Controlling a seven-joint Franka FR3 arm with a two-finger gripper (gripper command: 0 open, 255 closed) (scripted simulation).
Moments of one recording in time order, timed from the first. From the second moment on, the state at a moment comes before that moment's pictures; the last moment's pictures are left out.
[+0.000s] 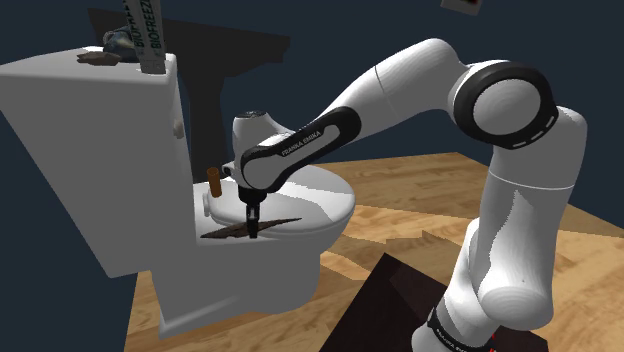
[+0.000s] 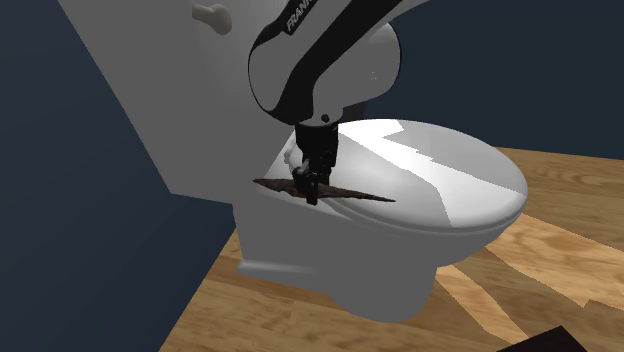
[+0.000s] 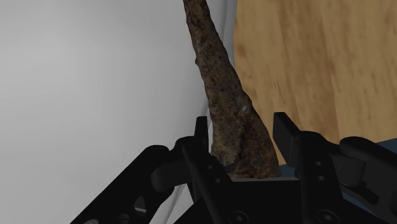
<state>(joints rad) 0.21 0.20 0.04 -2.08 -0.05 2.26 -0.51</state>
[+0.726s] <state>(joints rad) 0.21 0.15 0.04 -2.04 -0.05 2.17 -0.51</state>
